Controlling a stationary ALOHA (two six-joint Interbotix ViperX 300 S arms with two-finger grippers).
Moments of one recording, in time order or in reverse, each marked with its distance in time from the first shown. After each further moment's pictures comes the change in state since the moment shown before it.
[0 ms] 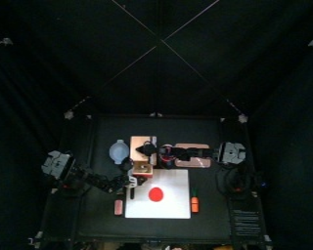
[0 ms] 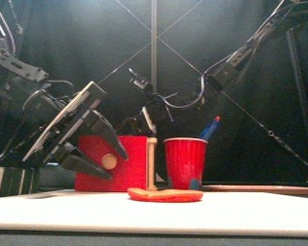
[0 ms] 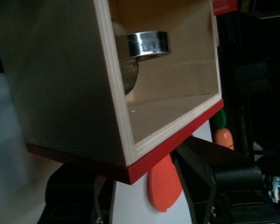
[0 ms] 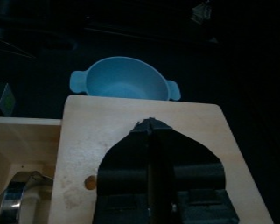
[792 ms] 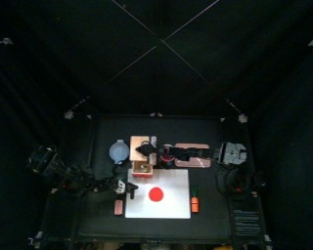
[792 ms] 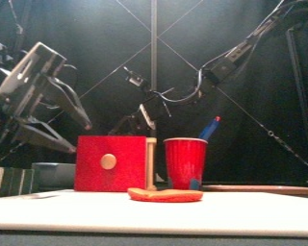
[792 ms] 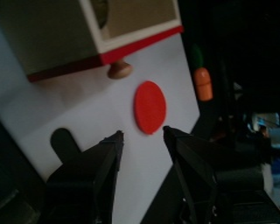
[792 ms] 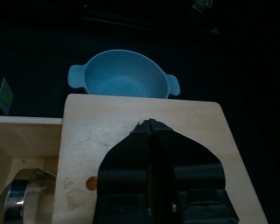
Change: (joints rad) left arm -0.107 -0.304 0.186 0.158 0.126 -0.002; right arm 0.055 -0.035 -0.037 0.002 0.133 0.008
